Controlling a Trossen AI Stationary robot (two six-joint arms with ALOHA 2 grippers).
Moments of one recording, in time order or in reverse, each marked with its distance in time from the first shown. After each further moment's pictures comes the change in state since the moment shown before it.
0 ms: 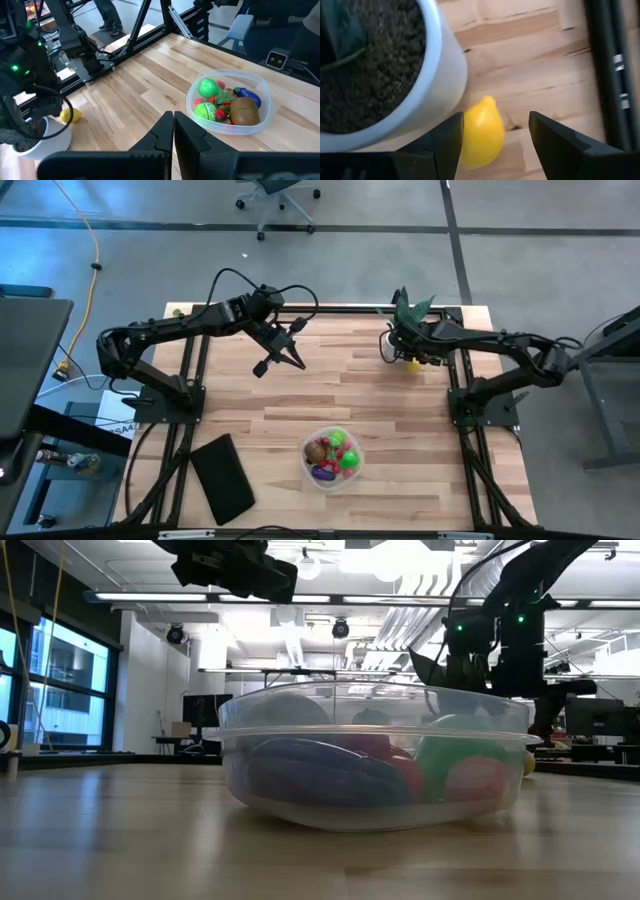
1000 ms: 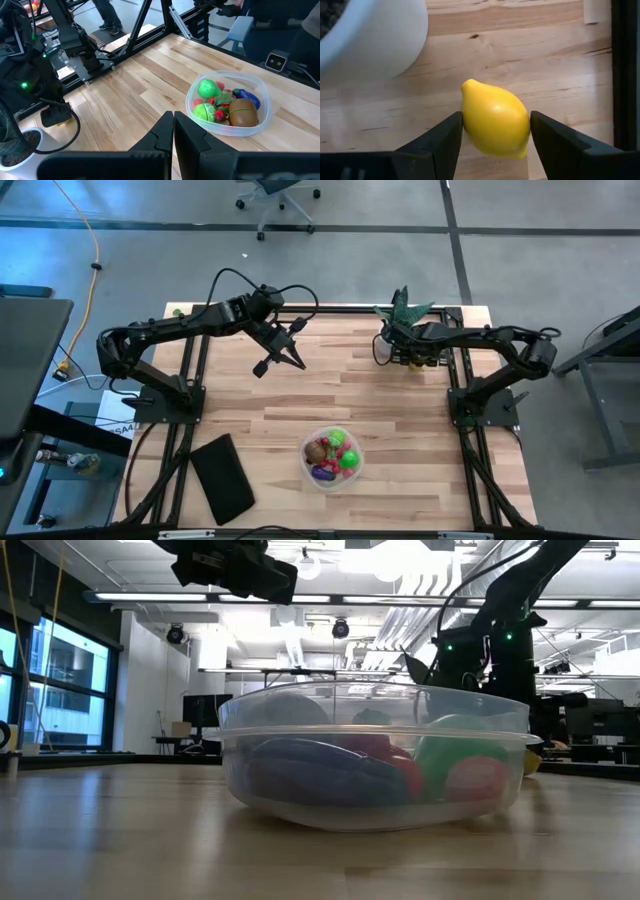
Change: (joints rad) left arm 0.000 0.000 0.000 0.000 0.000 -0.018; right arm 0.004 0.129 0.000 0.059 -0.034 -0.080
